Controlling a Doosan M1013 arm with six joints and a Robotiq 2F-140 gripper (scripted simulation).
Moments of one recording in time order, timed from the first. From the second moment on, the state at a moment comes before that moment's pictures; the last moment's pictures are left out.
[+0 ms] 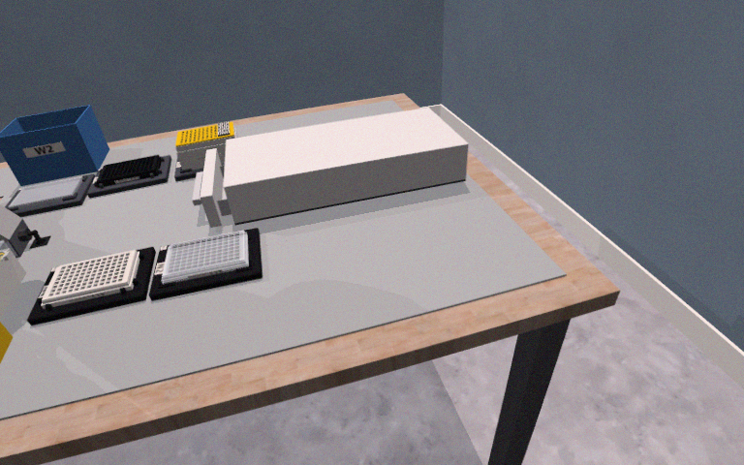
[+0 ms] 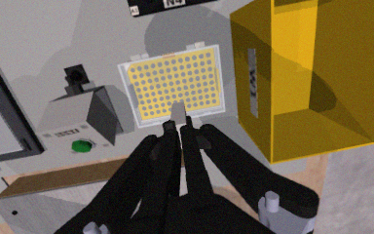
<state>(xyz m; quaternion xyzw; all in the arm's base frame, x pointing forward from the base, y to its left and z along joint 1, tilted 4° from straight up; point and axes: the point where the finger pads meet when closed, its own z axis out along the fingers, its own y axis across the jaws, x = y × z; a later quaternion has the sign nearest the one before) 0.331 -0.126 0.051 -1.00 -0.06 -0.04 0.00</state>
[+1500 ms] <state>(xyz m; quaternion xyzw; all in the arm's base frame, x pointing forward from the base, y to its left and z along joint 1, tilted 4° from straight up) 0.326 -0.127 0.116 -1.00 -0.06 -0.04 0.00</state>
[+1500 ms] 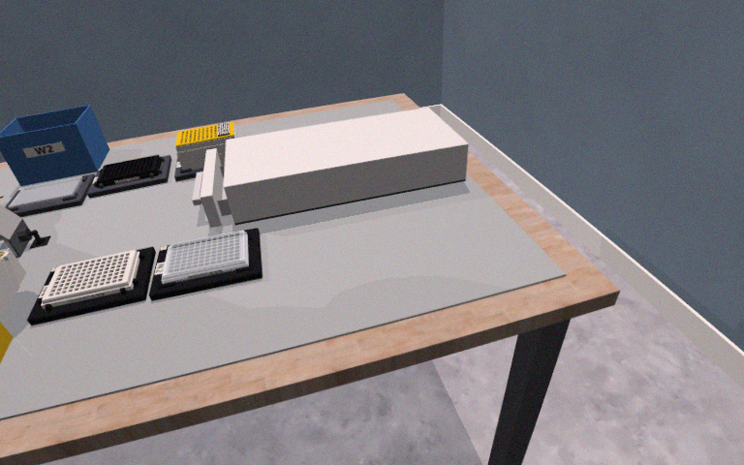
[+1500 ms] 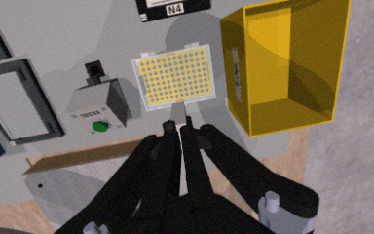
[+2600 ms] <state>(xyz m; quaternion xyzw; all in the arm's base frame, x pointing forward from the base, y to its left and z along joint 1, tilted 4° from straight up) 0.356 -0.108 0.131 -1.00 -0.05 -0.04 0.00</state>
